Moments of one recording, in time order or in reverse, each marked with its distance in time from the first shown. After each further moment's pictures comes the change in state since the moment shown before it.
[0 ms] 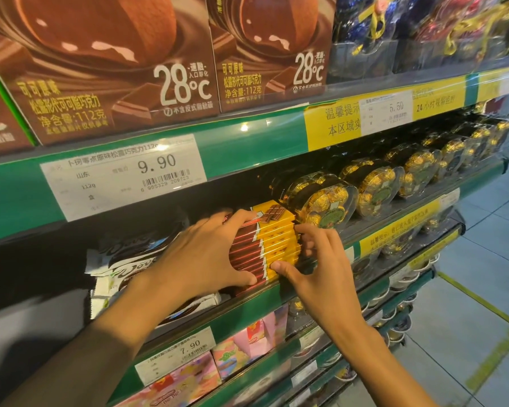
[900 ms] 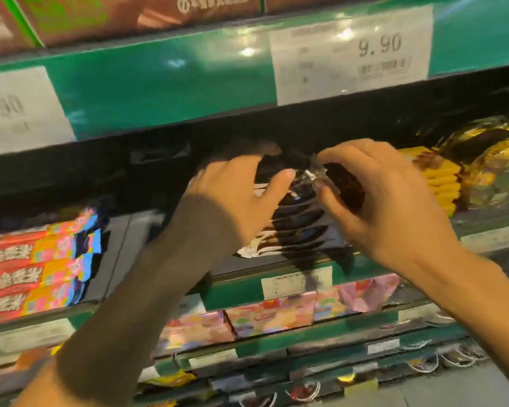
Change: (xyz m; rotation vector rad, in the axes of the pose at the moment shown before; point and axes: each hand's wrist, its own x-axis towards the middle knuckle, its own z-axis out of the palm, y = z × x) left_hand -0.107 -0.047 -0.039 -0.106 0.397 -0.380; right_hand 0.020 -0.124 0.034 -0.213 -0.235 -0.532
